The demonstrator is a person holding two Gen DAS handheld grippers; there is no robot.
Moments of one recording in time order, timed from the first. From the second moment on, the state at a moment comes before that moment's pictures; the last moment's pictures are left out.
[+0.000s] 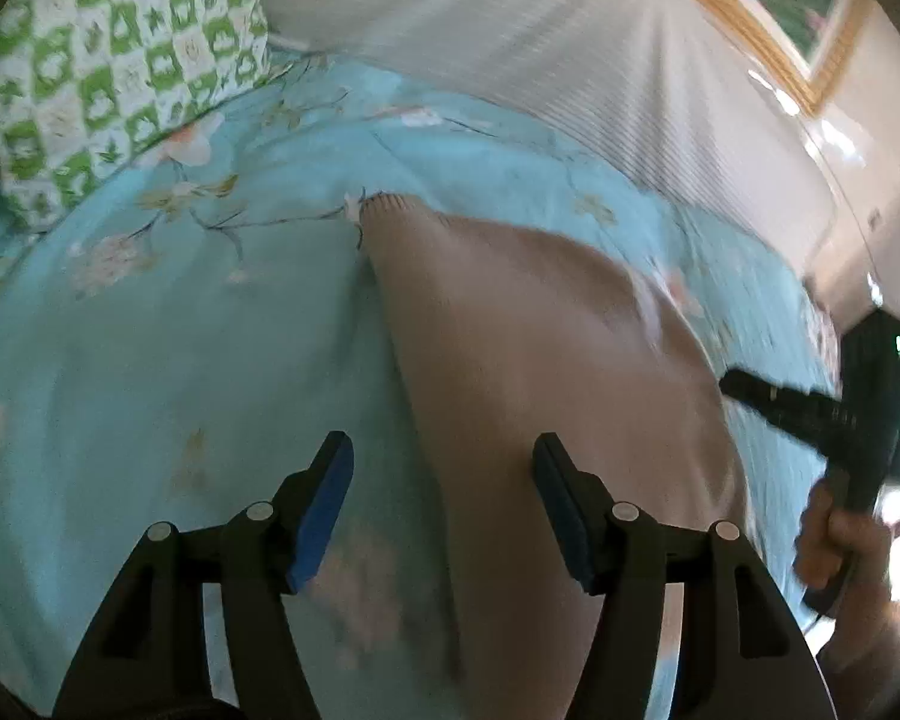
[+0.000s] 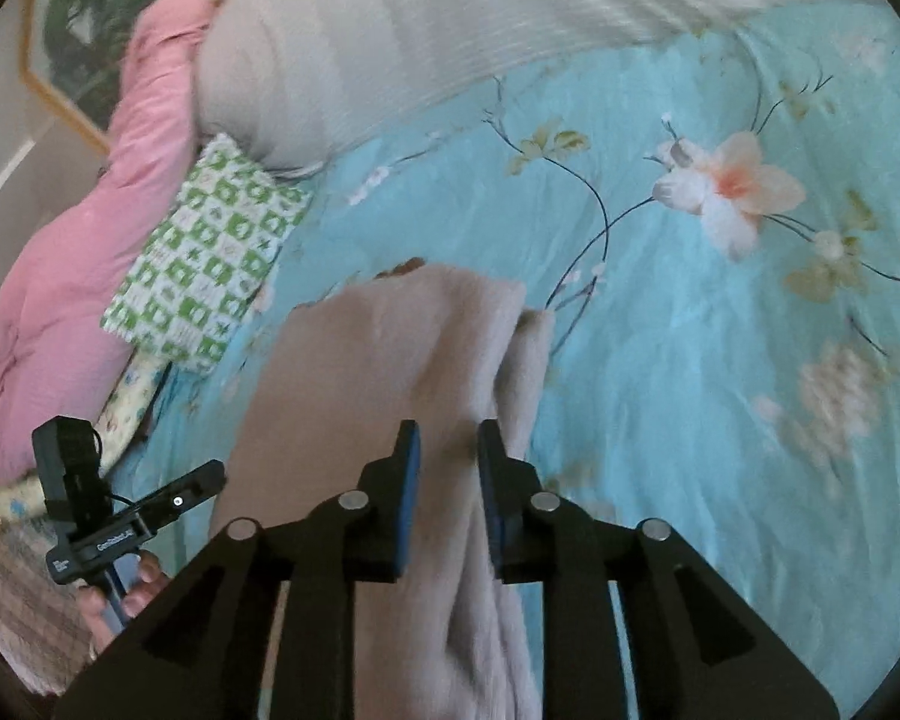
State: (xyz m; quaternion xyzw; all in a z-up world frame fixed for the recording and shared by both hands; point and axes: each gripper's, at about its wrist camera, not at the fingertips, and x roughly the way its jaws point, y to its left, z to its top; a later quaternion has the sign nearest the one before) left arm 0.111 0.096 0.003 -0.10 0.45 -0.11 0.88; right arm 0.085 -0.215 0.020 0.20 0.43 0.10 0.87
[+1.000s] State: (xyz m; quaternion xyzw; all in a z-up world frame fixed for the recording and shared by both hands) left arm -0.009 0.048 -0.030 -0.02 0.43 -0.14 0.89; right arm -0.026 -0.214 0.017 0.19 0.42 0.11 0.88
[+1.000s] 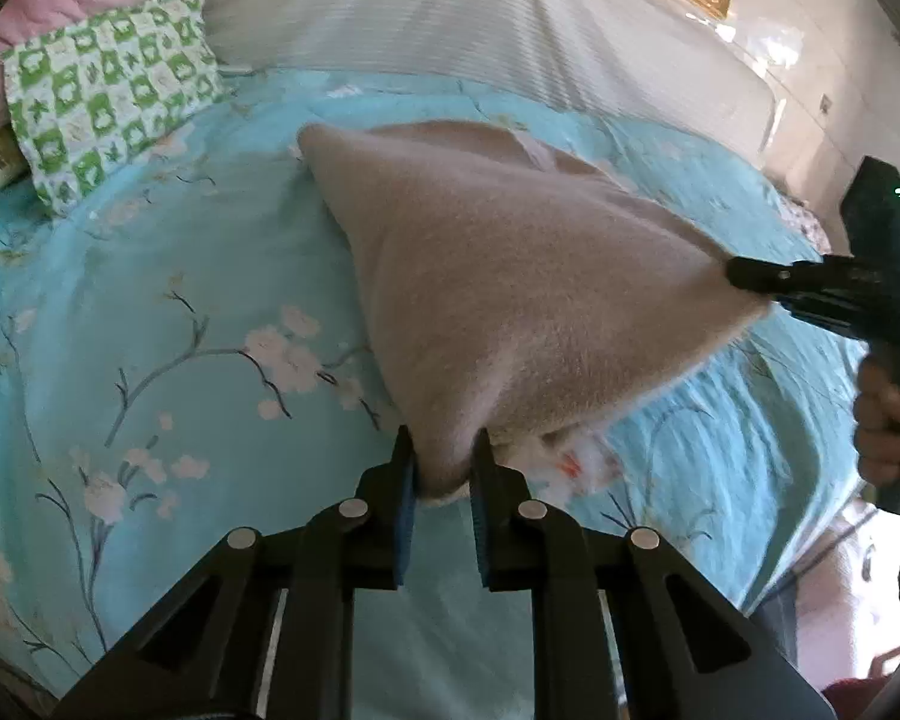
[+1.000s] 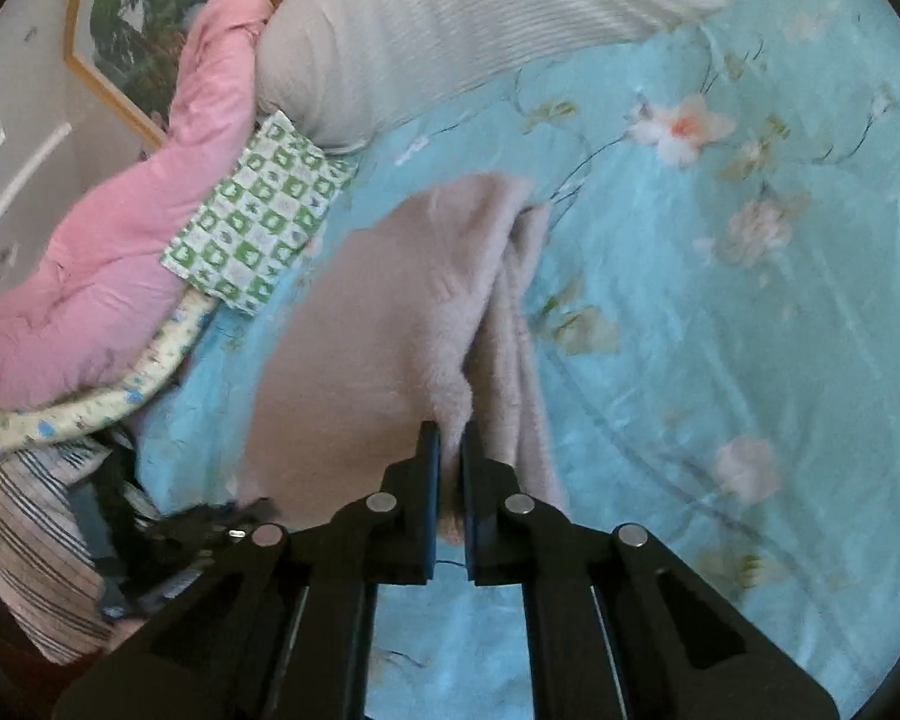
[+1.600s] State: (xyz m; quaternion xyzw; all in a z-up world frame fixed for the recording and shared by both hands) left arm -0.010 0.084 -0.010 -0.08 0.47 -0.15 0.87; right arm -0.025 -0.216 0.005 0.12 0.47 0.04 0.87
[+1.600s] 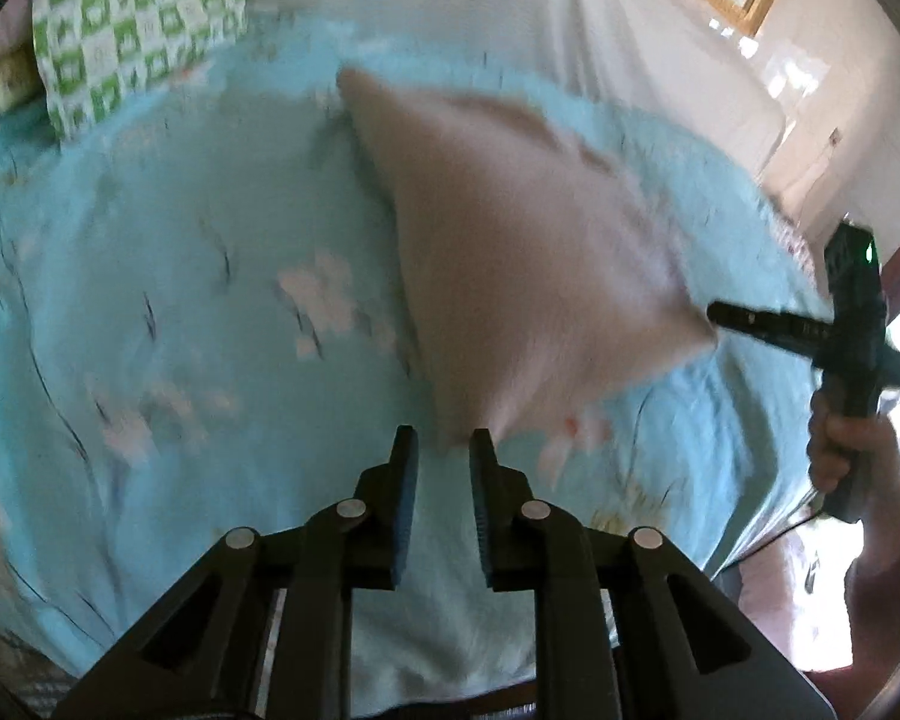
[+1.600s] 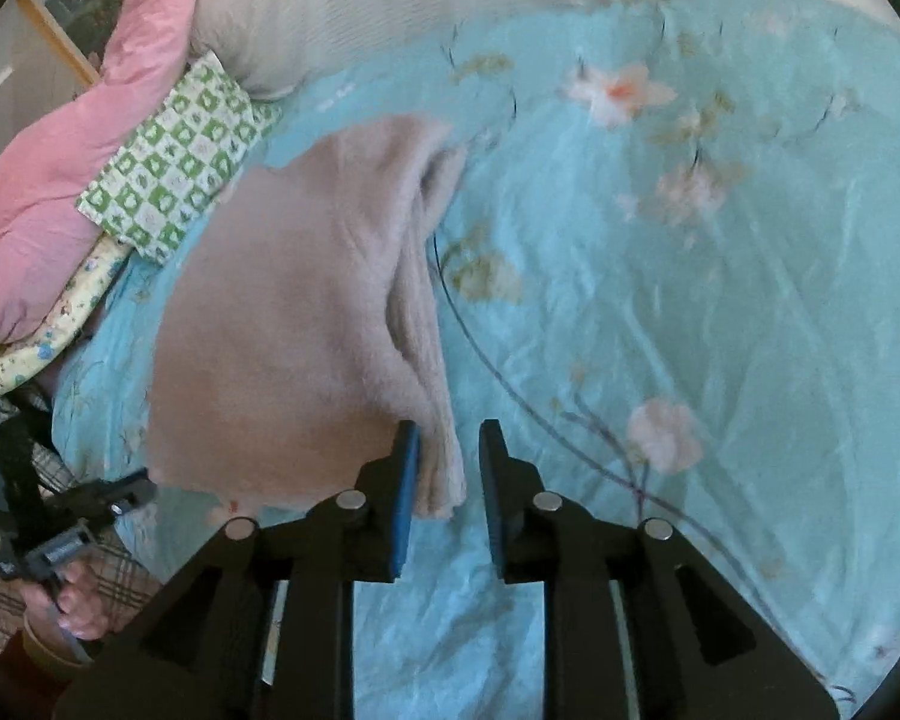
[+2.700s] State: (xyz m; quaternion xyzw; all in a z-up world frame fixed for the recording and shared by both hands) left arm 0.045 0.056 -0.004 -0.12 0.44 -0.24 0.86; right arm 0.024 -0.183 0.014 0.14 0.44 0.12 0.88
